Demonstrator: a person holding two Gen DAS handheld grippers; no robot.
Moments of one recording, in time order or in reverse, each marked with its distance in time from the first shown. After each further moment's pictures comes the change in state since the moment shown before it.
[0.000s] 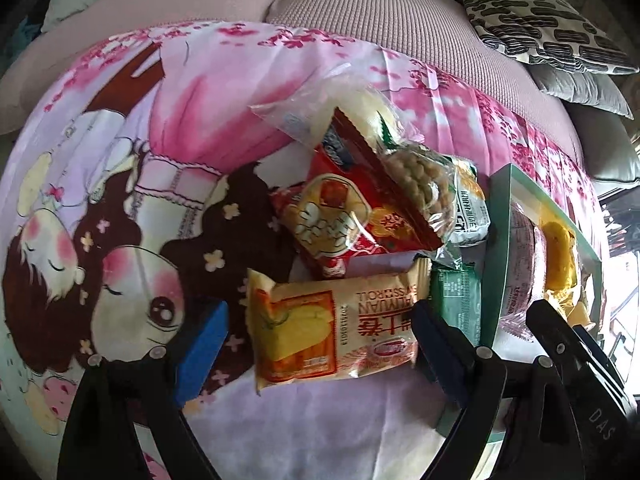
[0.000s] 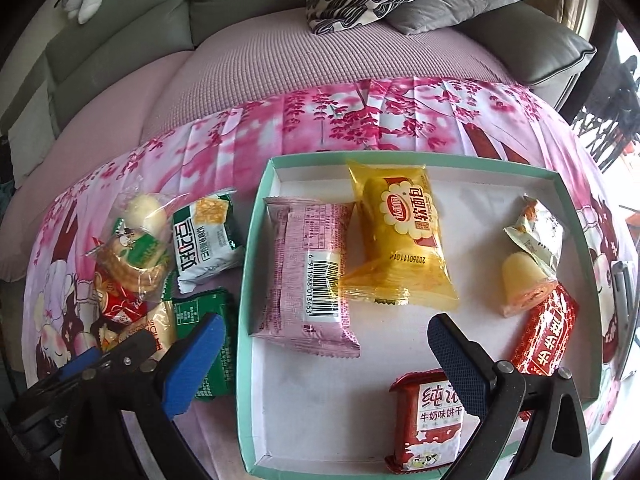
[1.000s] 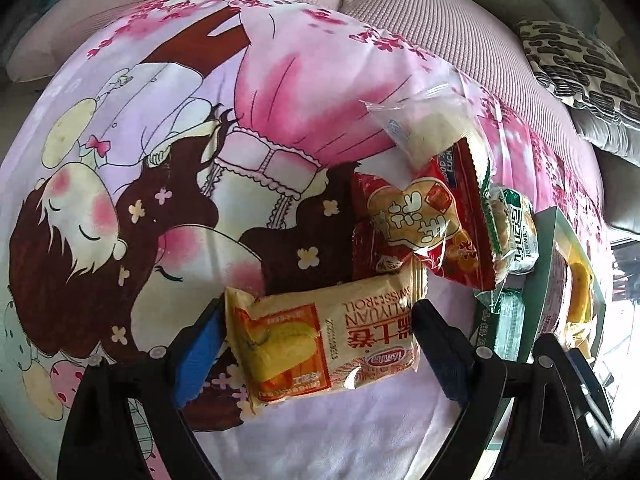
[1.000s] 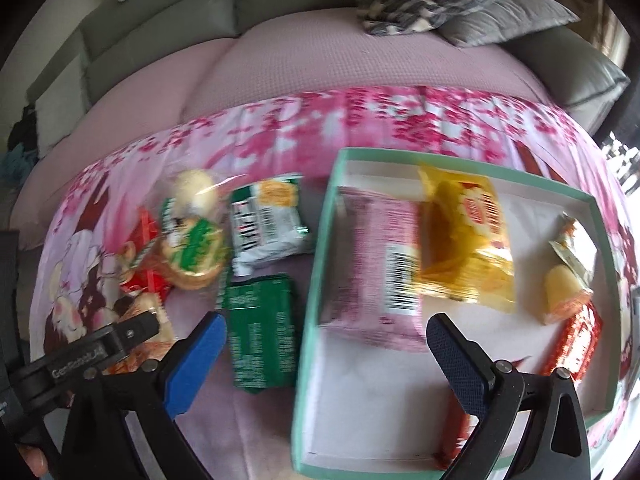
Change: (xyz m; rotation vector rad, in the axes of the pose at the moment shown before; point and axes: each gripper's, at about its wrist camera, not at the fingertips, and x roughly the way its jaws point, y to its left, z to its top) left arm 0.004 0.059 0.003 -0.160 0.018 0.020; right arm -0.001 0.046 -0.009 -0.130 -0.002 0.103
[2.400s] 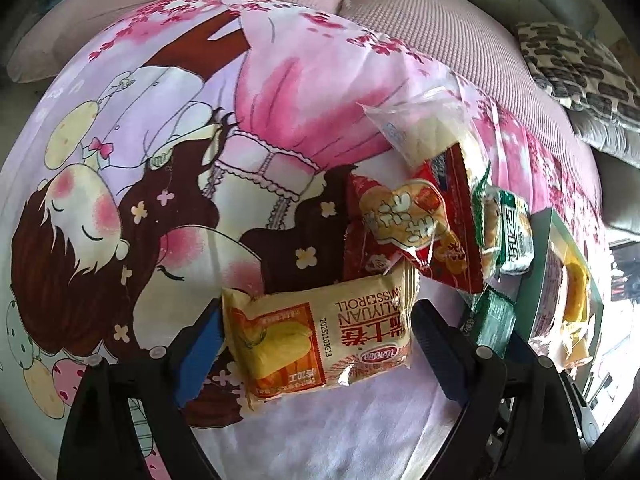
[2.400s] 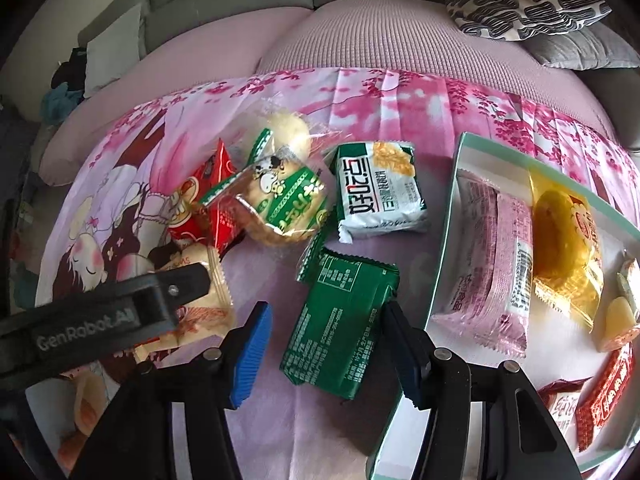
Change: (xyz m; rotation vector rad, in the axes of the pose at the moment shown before) left arm -0.001 -0.002 -0.002 0.005 -0.002 0.004; right arm 0.025 0.040 -0.015 -0.173 0.070 0.102
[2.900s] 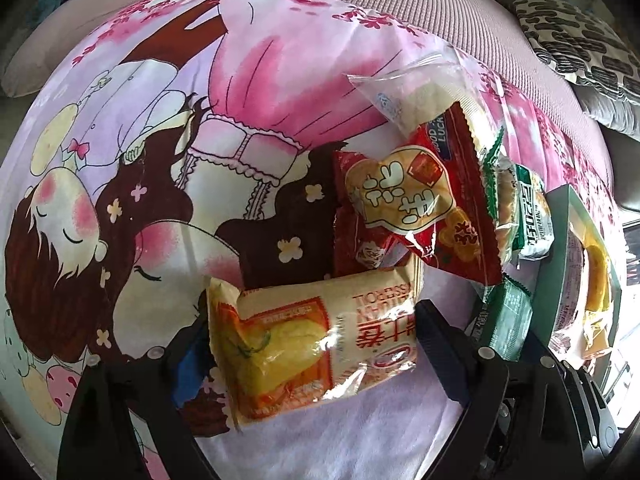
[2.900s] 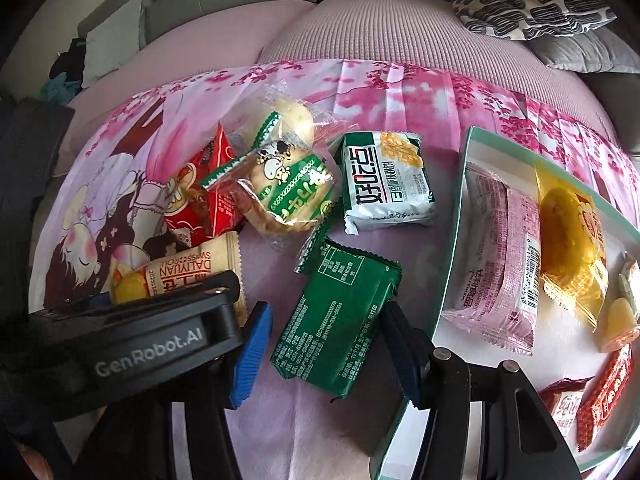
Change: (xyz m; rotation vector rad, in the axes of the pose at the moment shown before) left arm 0.031 -0.020 0.006 0.039 0.025 0.044; right arm 0.010 0.002 0.001 -0.023 0.019 -0.022
